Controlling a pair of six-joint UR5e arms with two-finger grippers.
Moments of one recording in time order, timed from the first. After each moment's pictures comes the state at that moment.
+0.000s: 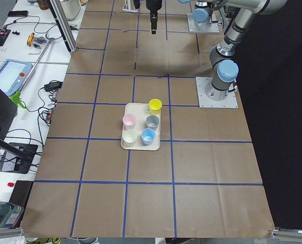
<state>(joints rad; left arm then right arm) -1.48 -1.44 -1.53 -1.78 1.53 0.10 1.13 -1.40 1.33 -1.10 -1.10 -0.64</state>
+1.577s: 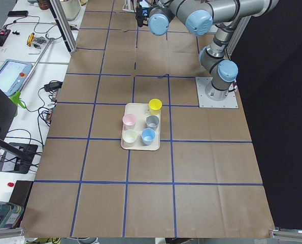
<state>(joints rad) -1.07 -1.47 -1.63 -2.56 0.56 1.01 1.58 -1.39 1.78 -0.87 0.07 -1.01</state>
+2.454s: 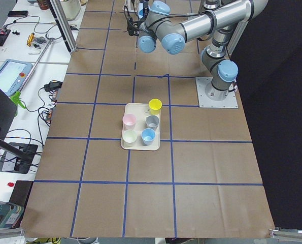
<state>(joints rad) -1.20 -1.63 -1.67 -2.60 0.38 1.12 1.59 -1.39 1.78 -0.87 0.07 -1.01</state>
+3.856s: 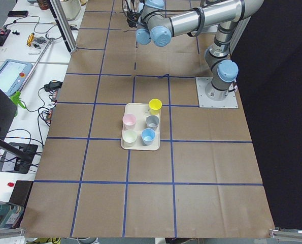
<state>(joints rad) -1.34 -1.67 -1.66 -2.61 0.29 1.14 1.59 -1.39 1.77 -0.87 0.07 -1.01</state>
